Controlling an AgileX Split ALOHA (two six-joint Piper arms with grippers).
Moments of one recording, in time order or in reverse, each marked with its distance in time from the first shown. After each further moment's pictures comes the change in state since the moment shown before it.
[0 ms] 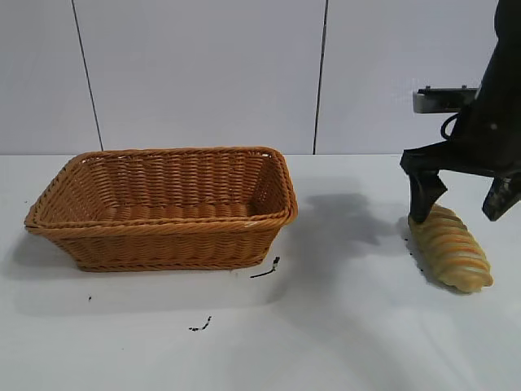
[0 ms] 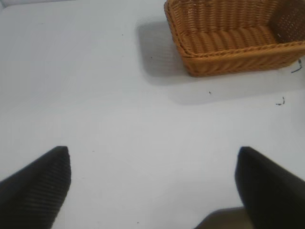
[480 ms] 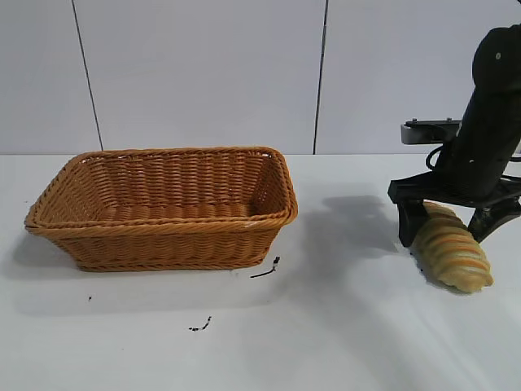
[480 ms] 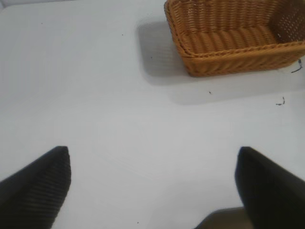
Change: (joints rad) left arm 0.000 0.000 0.000 0.000 0.000 0.000; right arm 0.000 0.024 -0.003 0.000 -0.040 0.000
